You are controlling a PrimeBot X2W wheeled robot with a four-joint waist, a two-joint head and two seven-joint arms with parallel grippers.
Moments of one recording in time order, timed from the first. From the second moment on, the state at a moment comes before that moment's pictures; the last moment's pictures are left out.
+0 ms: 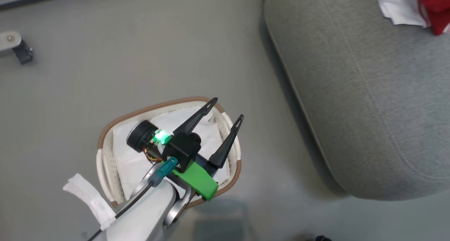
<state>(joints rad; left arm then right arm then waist) -0.49 0.23 -0.77 0.24 -0.35 -0.06 -0.24 -1.15 -0.66 -0.12 0.50 0.14 0.13 -0.07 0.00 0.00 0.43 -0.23</state>
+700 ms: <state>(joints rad) -0.52 0.28 -0.78 0.18 -0.32 -0.03 -0.22 -0.95 -0.45 -0.29 0.89 -0.02 0.13 -0.25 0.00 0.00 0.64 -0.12</state>
